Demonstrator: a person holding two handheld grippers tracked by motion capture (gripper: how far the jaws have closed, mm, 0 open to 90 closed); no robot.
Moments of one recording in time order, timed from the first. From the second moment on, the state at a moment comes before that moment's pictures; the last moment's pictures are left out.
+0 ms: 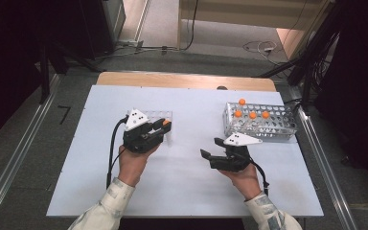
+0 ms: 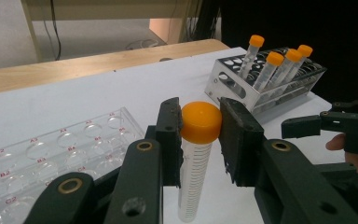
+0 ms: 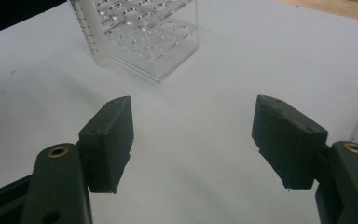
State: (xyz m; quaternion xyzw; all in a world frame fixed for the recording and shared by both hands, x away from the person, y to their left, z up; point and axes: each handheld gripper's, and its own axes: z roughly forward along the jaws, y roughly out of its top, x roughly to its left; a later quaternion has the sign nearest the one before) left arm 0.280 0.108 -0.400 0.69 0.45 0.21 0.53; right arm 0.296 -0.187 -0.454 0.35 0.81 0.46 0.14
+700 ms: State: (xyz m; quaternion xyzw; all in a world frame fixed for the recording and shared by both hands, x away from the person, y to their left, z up) left arm 0.300 0.116 -0.381 0.68 0.46 0.23 0.52; right arm 0.297 -0.201 -0.455 0.36 0.80 0.46 0.15
